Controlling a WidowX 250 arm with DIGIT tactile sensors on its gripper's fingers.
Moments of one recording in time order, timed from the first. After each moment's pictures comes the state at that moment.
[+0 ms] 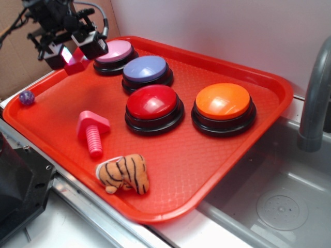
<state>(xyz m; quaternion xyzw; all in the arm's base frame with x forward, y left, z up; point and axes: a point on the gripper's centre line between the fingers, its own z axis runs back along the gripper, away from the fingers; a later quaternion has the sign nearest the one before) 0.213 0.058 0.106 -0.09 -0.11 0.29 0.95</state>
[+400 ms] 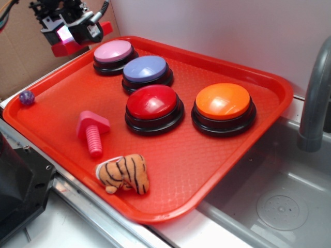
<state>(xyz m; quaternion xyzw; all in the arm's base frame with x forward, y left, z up) 0.198 0.025 0.132 -0.12 -0.06 0.05 0.99</state>
